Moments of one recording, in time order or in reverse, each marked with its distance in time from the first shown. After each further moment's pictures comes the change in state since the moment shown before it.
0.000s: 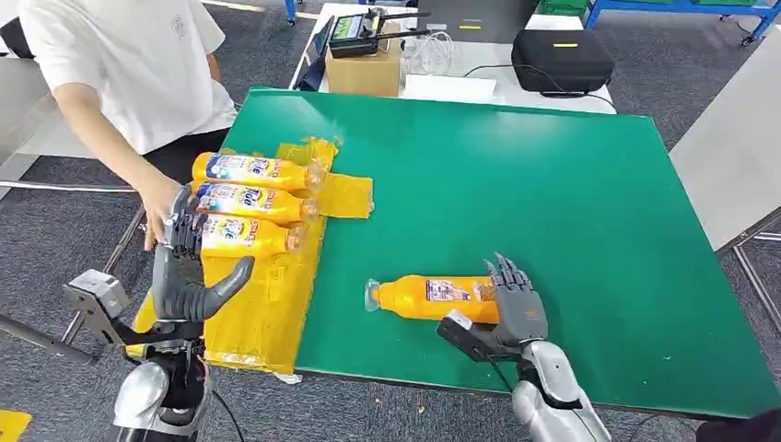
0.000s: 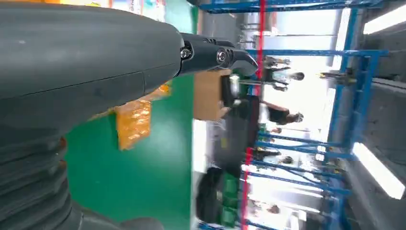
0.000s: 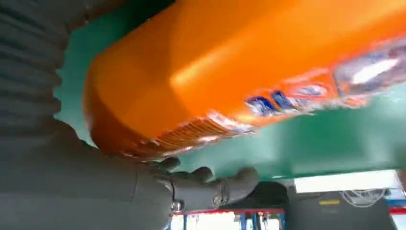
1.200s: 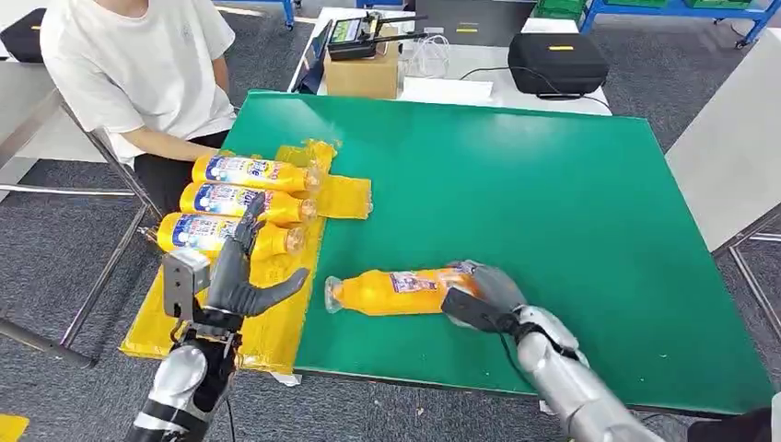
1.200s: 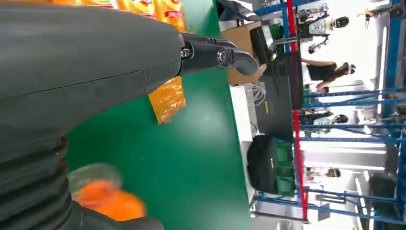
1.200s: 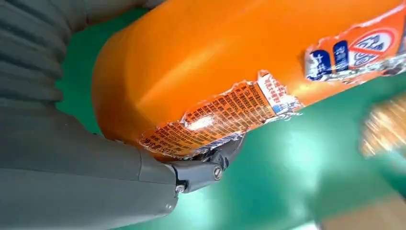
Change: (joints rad) left arm -0.078 0.071 -0.166 0.154 -0.053 0.005 0.045; right arm -0.187 -0.028 0.154 0.191 -0.569 0.222 -0.337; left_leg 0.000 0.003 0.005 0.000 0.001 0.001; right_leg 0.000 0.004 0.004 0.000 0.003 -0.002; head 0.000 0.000
